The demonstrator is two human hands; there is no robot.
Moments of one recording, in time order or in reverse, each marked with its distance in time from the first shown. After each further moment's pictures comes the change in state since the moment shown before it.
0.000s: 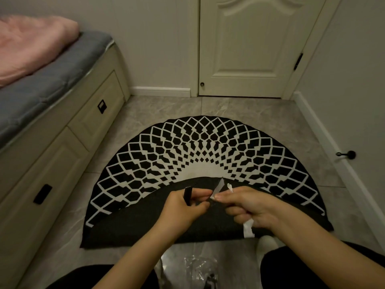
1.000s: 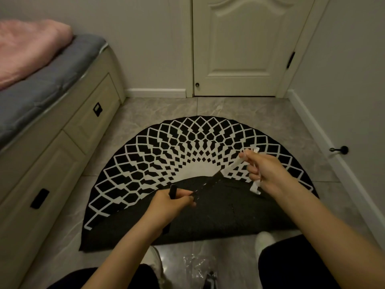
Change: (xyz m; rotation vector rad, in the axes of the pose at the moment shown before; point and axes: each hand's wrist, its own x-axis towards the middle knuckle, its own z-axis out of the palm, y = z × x) left_hand 0.006 -0.002 -0.014 0.022 0.049 -0.247; right_hand -0.002 -0.028 -0.043 0.253 0.484 -0.442
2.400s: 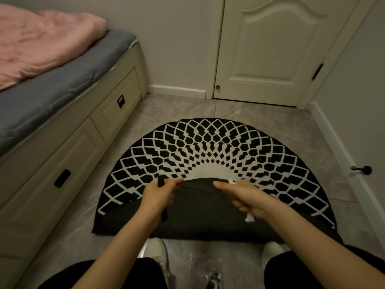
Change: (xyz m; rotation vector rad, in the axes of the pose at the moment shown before) left_hand 0.005 -0.035 -0.044 -0.409 0.275 -0.030; right_hand -0.008 0.047 0.060 -0.687 -0.328 0.185
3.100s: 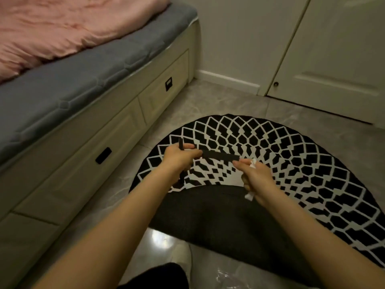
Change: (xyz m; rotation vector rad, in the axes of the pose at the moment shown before) left_hand 0.127 0.043 -0.086 -0.028 0.119 -0.061; right_hand 0.126 -0.081 0.082 0.191 0.112 -0.234
